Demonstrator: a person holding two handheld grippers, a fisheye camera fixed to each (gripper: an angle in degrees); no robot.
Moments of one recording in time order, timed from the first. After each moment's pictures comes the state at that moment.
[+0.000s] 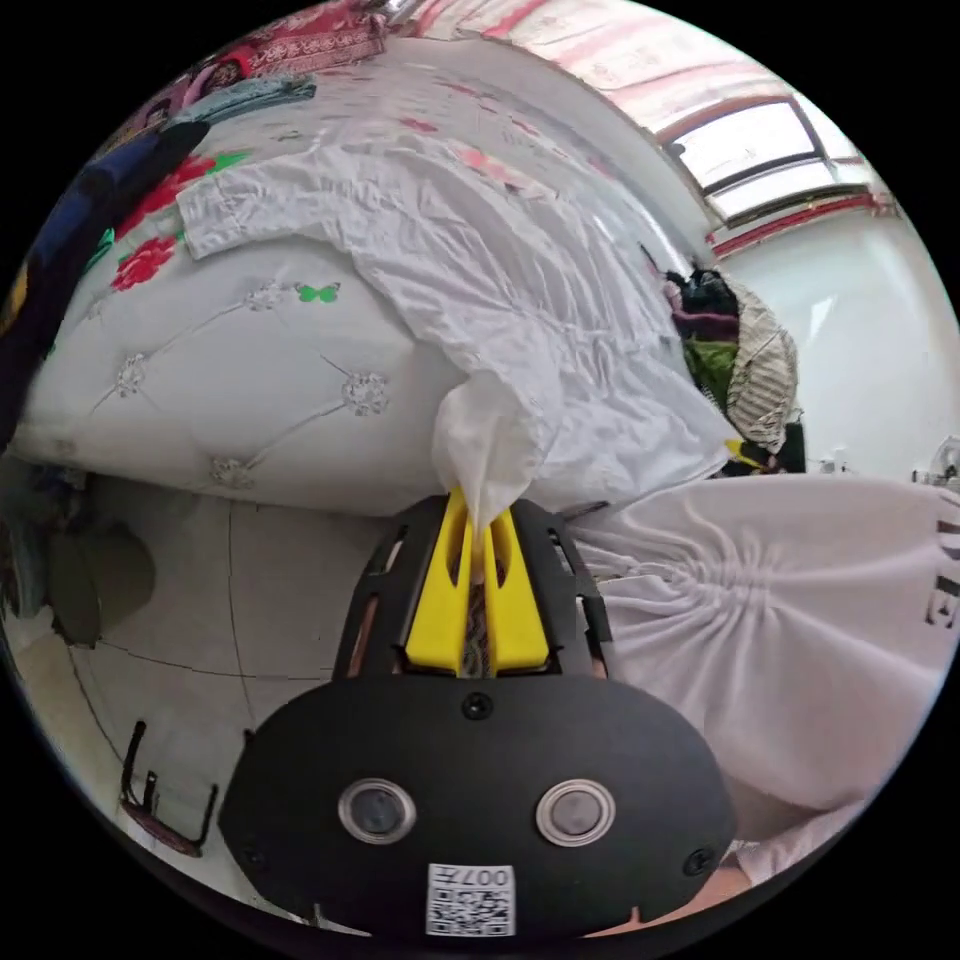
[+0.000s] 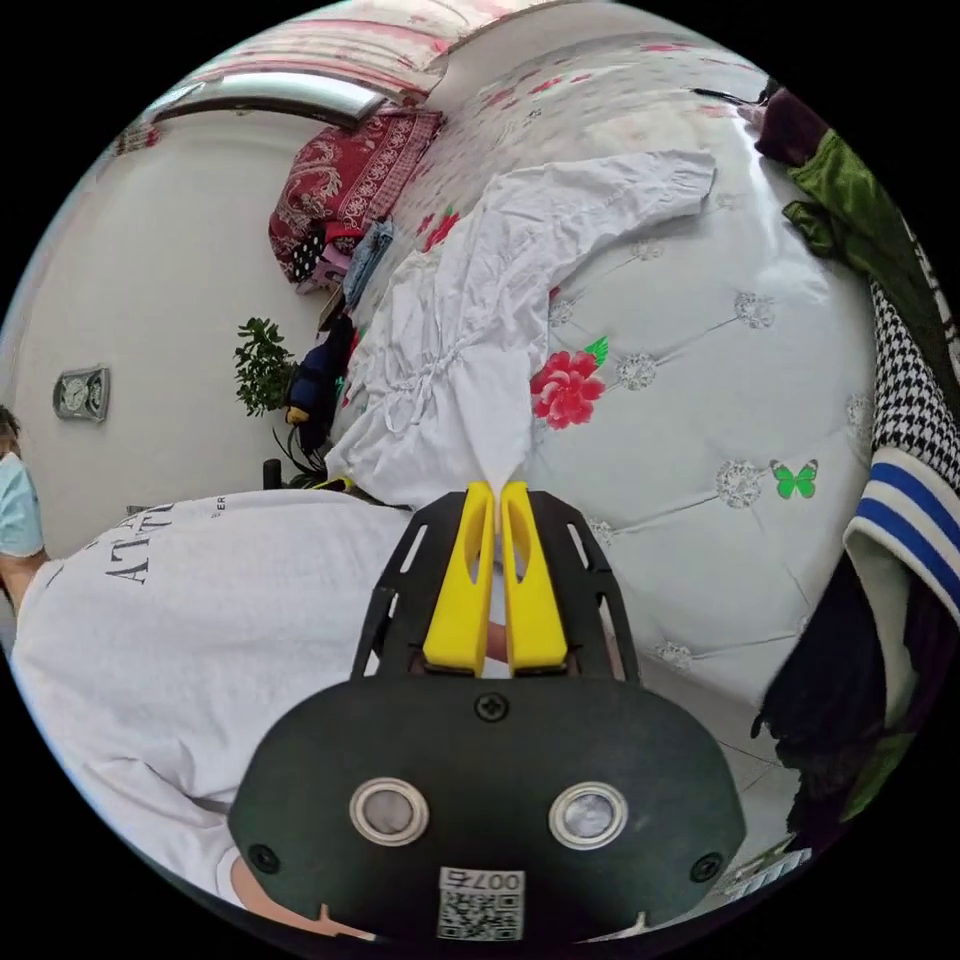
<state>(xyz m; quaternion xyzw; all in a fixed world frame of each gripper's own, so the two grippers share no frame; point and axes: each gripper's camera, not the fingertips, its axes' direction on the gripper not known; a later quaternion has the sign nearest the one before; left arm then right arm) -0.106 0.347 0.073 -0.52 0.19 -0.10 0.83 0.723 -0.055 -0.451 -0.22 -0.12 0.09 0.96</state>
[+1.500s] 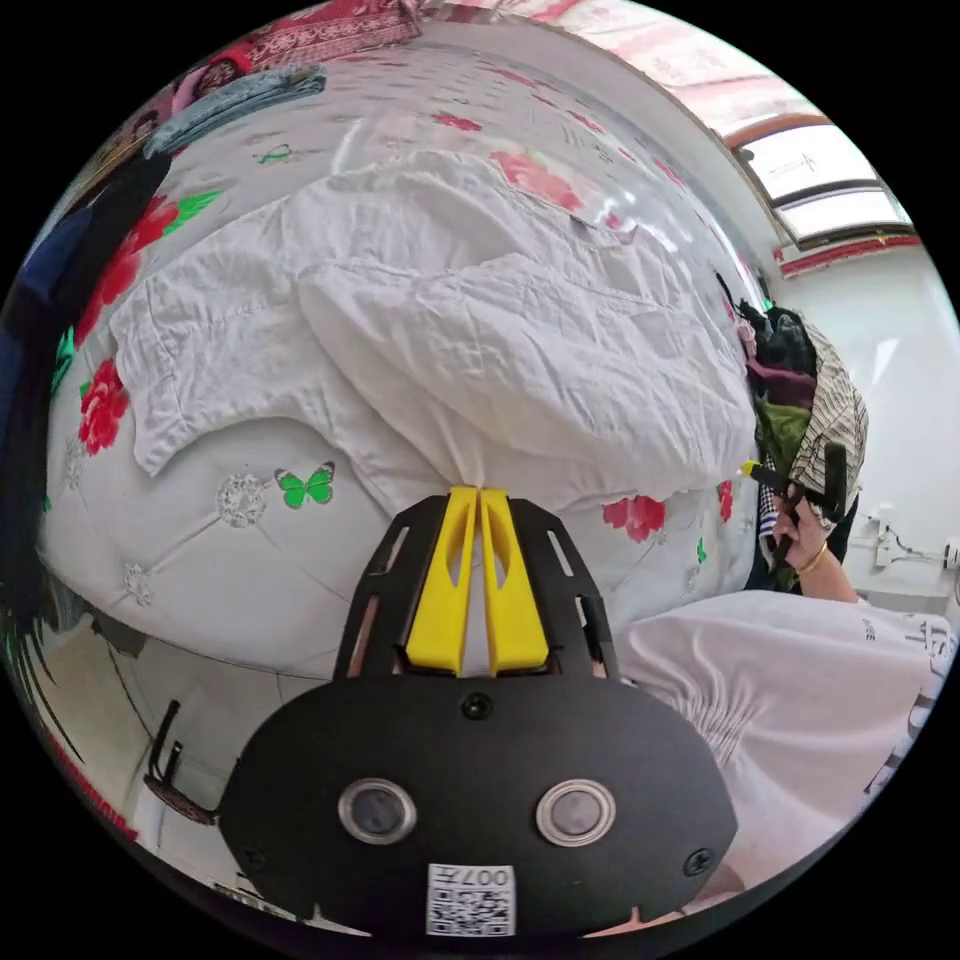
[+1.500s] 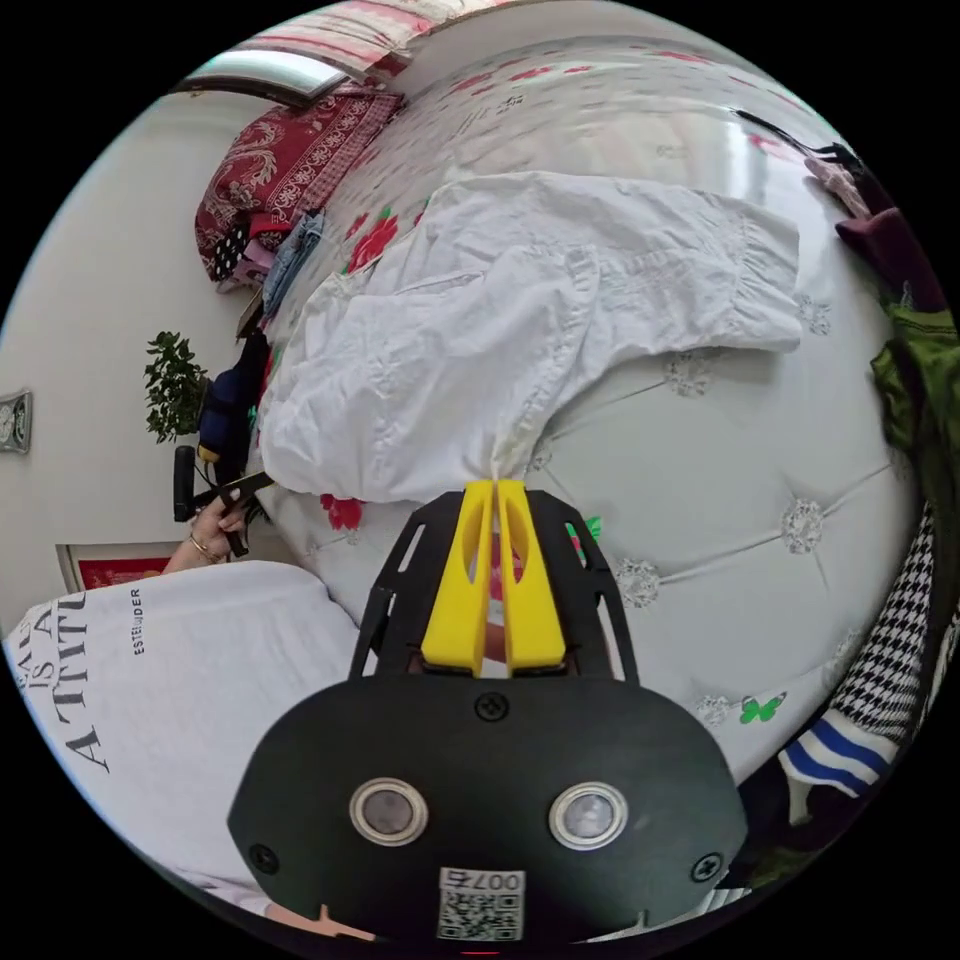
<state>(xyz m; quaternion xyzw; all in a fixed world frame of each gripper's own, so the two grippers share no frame) -0.047 0.318 0.298 -0.58 0.06 -0.02 0.81 0.722 -0.132 -0.230 -0.29 0.02 0.02 0.96</state>
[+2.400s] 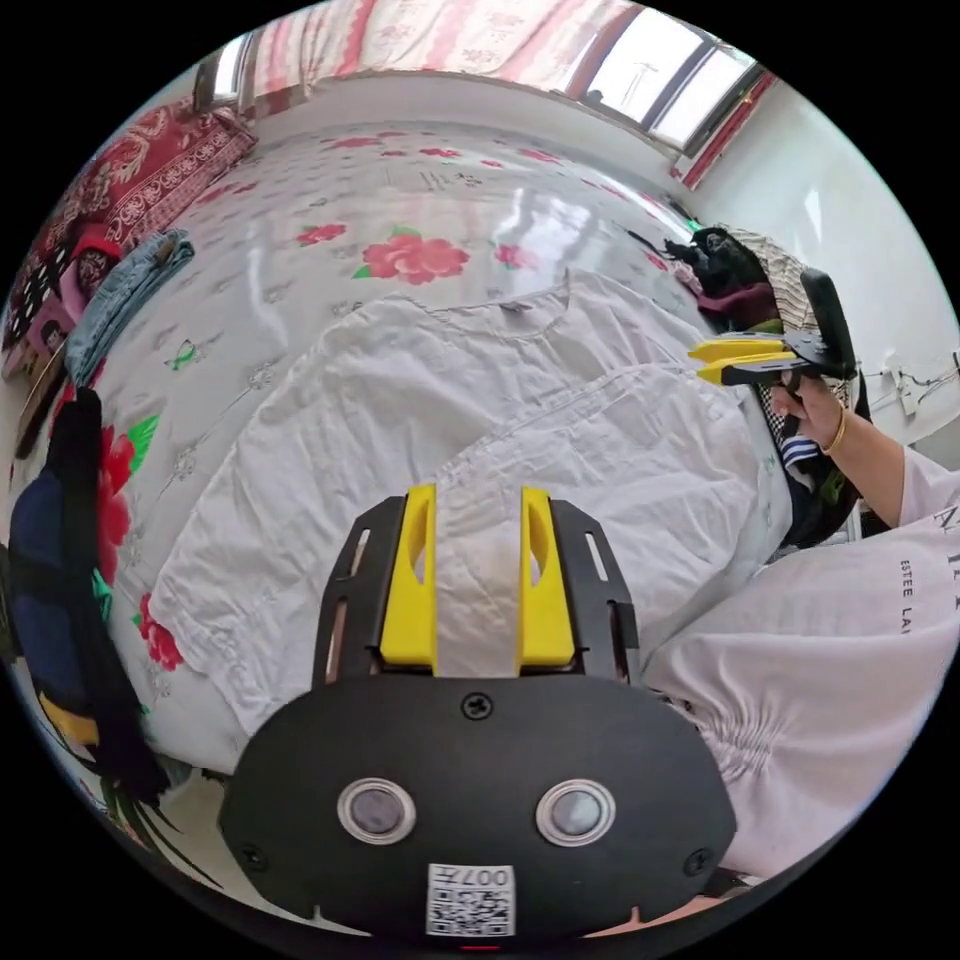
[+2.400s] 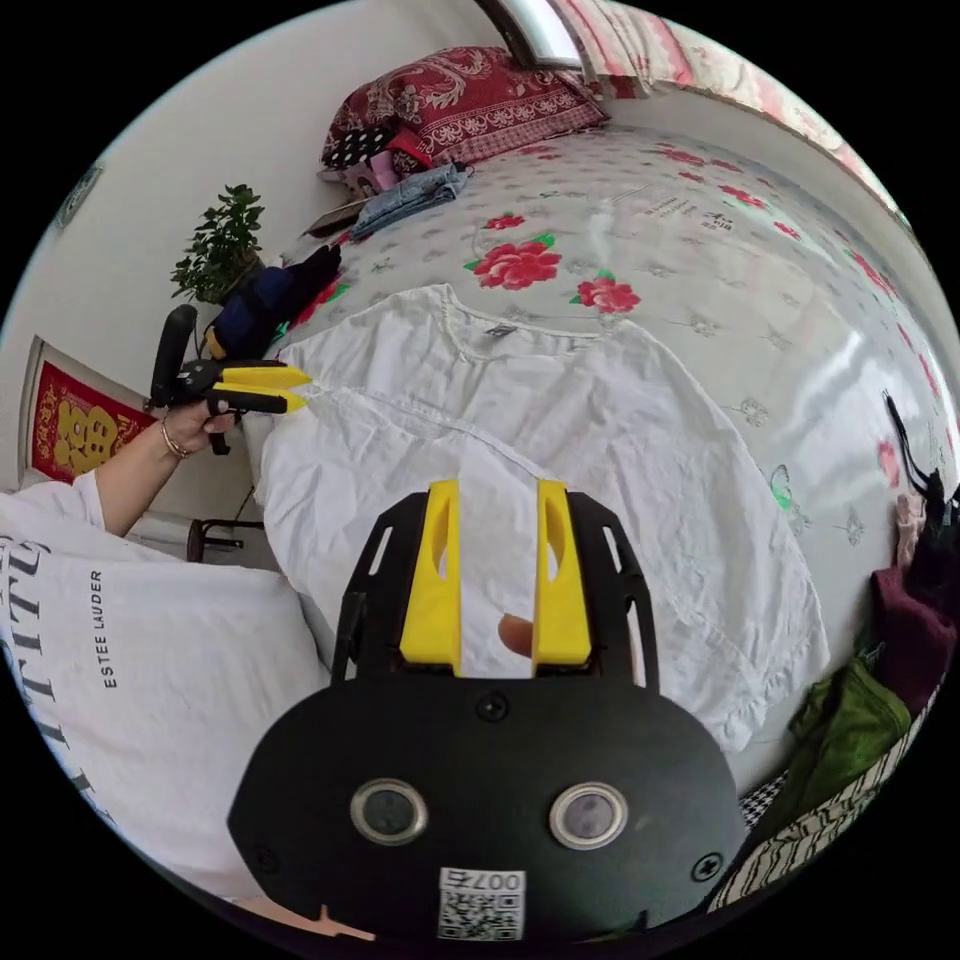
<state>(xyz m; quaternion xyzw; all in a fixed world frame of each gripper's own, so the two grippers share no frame) 0.065 0.304 0.358 -0.53 0.10 0.16 0.82 0.529 -0.176 -0.066 -0.31 0.03 -0.22 0.93</state>
